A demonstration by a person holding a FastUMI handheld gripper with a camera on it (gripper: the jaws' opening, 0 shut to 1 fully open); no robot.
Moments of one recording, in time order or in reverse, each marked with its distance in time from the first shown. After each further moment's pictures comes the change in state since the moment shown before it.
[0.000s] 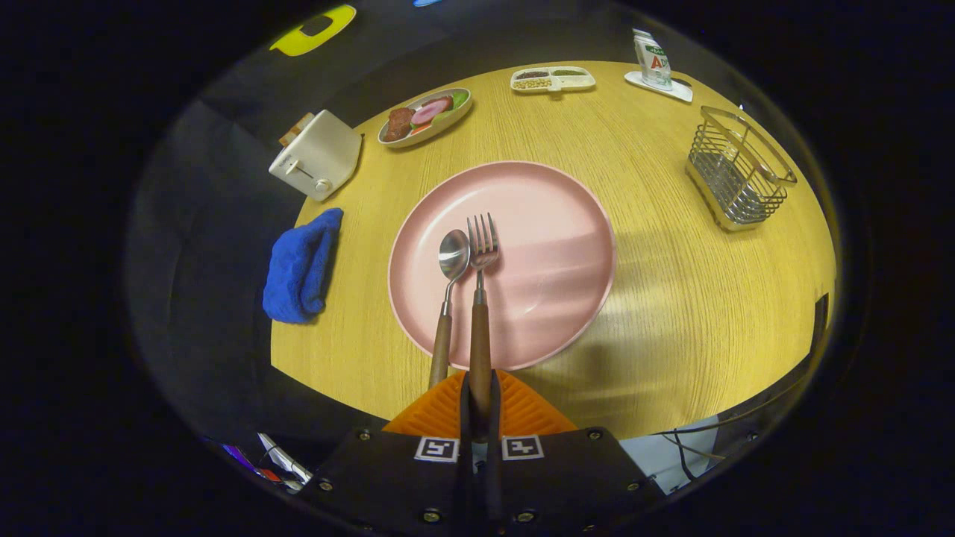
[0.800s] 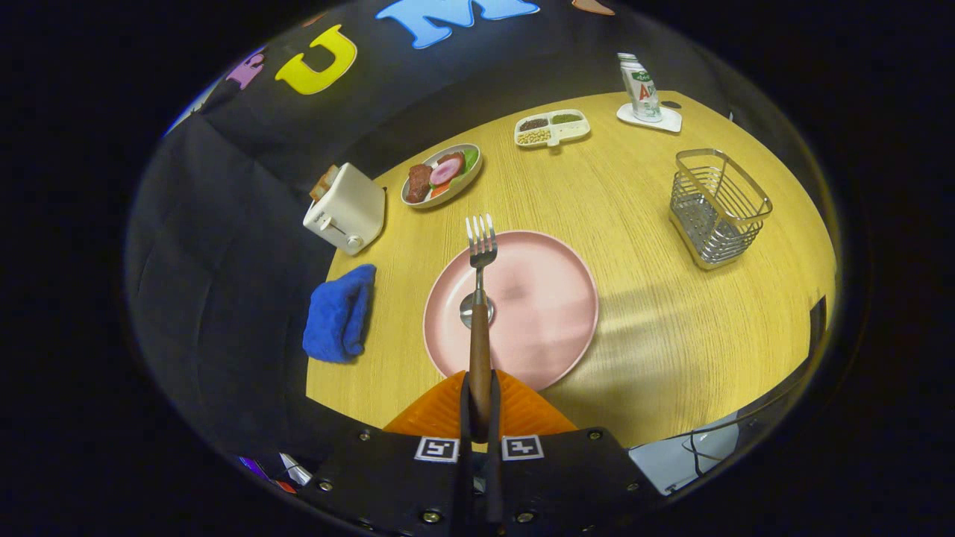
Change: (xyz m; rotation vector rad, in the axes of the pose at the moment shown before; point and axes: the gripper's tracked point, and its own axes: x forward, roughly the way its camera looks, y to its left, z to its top) arm -0.048 0.000 0.044 0.049 -0.192 0.073
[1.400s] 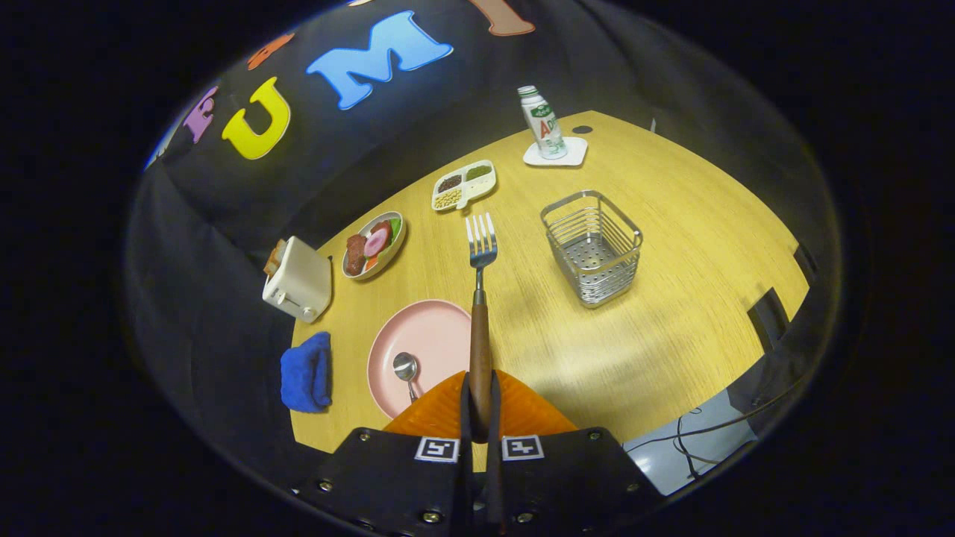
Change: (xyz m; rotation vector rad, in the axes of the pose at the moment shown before) arm -0.056 -0.088 0.043 0.159 -0.185 -0.167
